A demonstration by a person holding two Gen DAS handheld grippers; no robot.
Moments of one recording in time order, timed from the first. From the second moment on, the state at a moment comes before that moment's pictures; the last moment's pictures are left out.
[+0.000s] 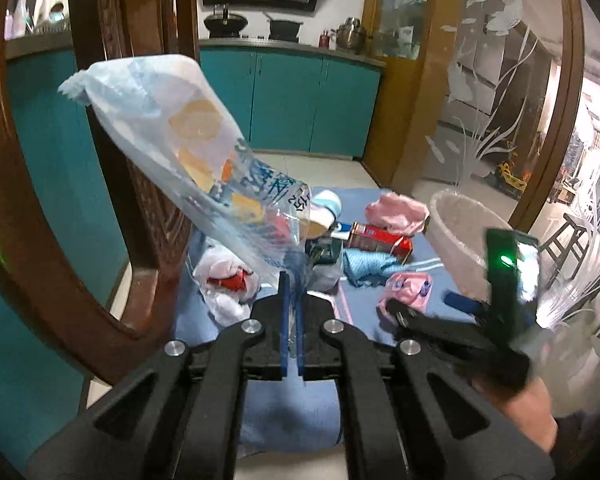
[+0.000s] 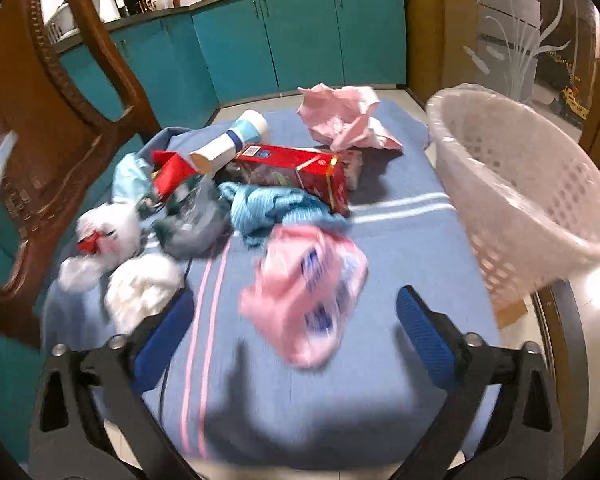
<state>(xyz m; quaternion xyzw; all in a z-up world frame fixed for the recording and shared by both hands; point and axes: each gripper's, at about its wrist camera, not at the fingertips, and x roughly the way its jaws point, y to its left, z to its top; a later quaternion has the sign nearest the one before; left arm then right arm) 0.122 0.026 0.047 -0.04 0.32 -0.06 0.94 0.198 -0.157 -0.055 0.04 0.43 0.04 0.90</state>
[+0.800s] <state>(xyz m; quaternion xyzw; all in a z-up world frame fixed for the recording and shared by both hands) 0.126 -0.005 0.016 -0.06 0.35 -0.06 0.93 0.122 -0.158 0.028 -0.01 0.29 0.13 0.95</state>
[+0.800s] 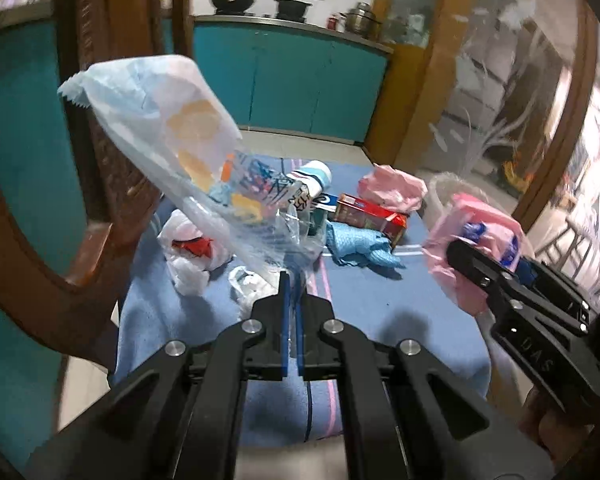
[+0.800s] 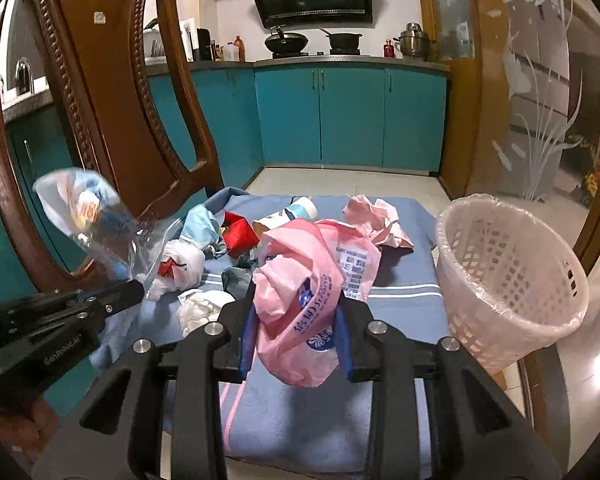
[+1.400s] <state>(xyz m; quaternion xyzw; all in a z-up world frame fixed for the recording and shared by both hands) 0.125 -0.018 0.018 -0.03 0.34 -0.05 0.94 0.123 -0.158 0.027 0.01 0.29 0.12 0.95</state>
